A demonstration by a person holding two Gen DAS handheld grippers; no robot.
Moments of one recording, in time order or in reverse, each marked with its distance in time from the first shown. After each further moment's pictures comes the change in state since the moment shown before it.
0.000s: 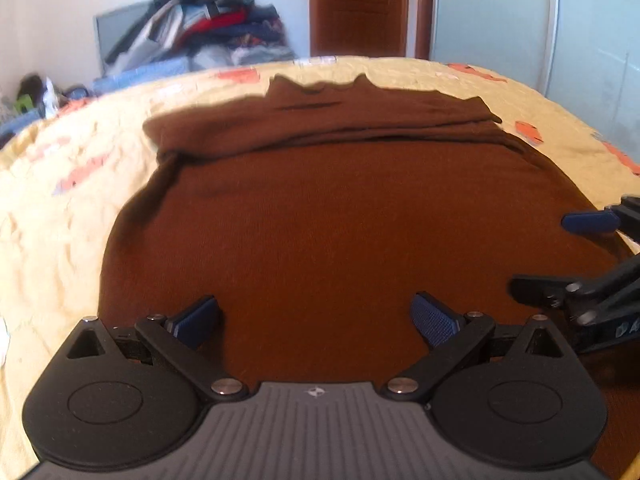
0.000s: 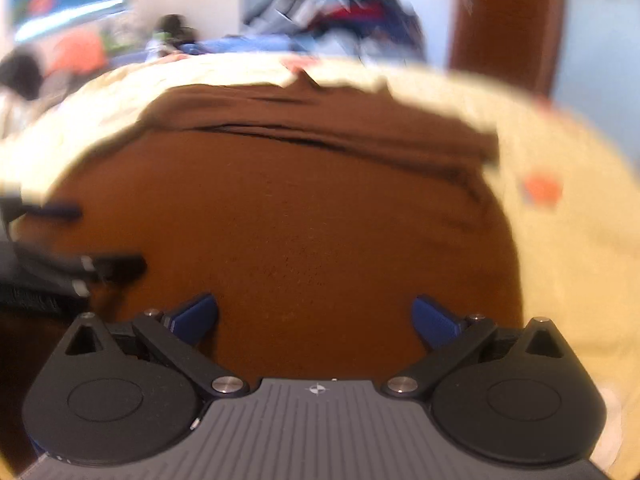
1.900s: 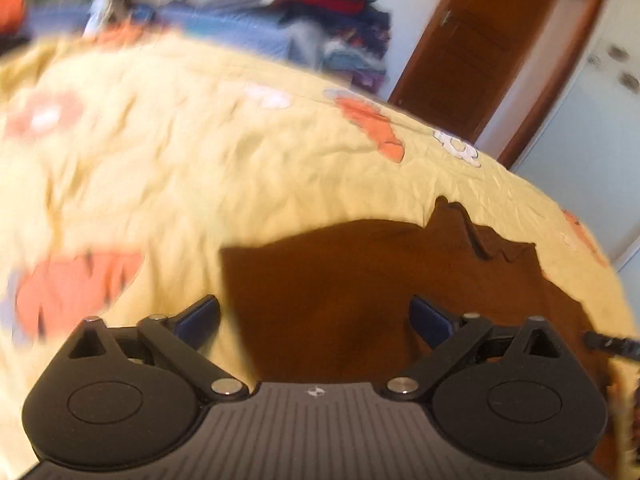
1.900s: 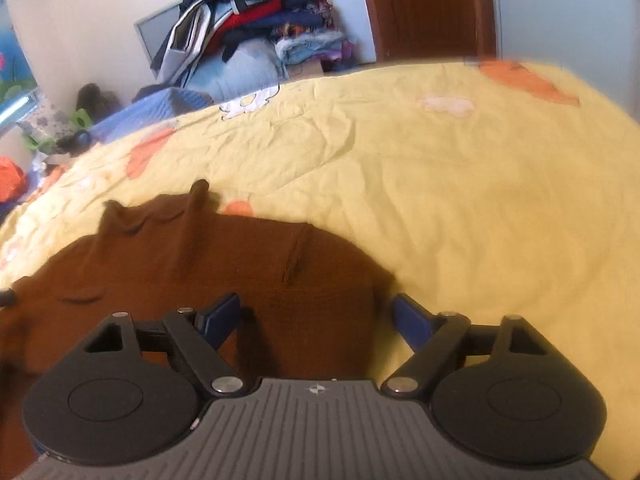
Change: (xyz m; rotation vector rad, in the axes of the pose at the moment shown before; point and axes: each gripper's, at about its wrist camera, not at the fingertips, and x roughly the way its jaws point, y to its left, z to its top) left arm 0.154 0.164 0.165 -0.417 0.017 -0.025; right arm 0.142 -0.190 0.142 0.382 0.064 -0.013
